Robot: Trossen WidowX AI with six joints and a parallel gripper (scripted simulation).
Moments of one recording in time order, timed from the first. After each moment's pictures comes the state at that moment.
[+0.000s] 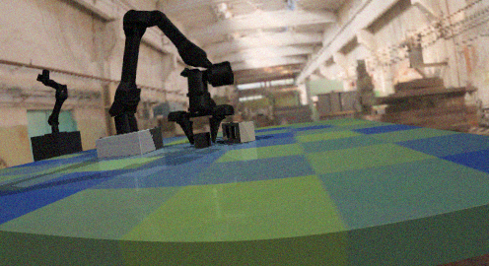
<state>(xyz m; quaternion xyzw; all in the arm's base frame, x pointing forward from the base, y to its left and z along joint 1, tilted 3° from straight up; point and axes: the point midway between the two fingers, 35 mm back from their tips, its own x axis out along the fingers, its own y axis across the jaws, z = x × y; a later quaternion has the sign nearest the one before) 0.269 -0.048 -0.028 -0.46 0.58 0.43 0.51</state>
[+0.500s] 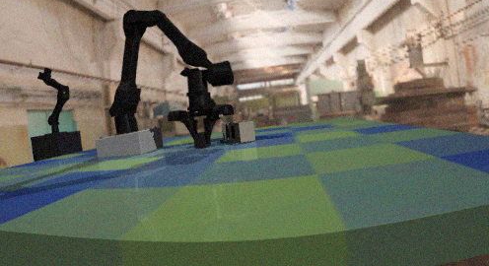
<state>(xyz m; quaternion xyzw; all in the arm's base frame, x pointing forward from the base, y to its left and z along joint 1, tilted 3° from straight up) 0.268 -0.048 -0.026 -0.46 0.58 0.43 0.51</state>
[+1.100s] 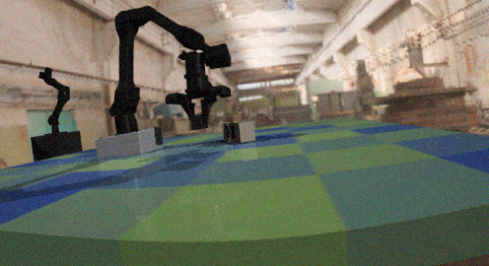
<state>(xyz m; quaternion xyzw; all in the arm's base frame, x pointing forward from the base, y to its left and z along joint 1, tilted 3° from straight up) 0.268 -0.046 0.025 -0.46 0.58 0.43 0.51</state>
